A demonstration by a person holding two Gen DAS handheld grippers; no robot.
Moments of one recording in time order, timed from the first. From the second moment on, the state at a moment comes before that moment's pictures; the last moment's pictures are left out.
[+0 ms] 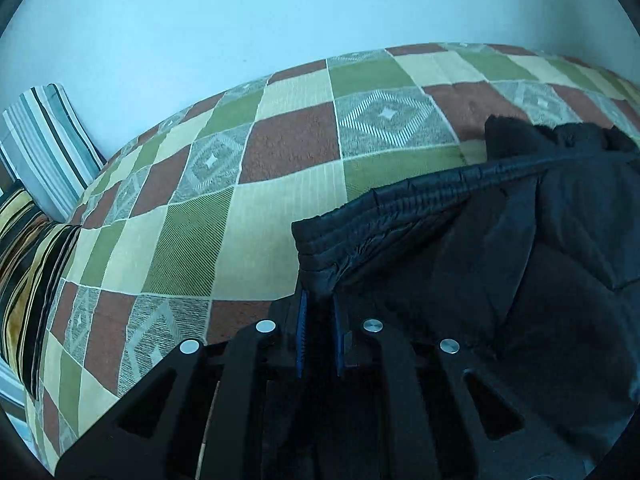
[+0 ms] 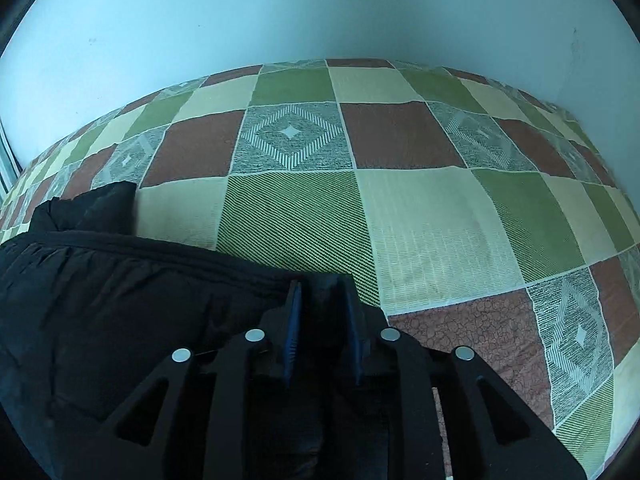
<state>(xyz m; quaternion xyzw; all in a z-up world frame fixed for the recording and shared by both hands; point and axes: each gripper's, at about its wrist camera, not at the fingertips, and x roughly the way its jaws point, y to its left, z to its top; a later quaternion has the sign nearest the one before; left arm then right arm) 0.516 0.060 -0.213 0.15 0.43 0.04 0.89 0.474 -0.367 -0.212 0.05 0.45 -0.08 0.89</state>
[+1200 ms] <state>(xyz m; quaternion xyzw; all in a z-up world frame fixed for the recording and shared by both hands) 0.454 -0.049 -0.216 0.08 0.39 0.04 0.92 0.444 -0.209 -0.223 0.00 0.41 -0.06 0.91</state>
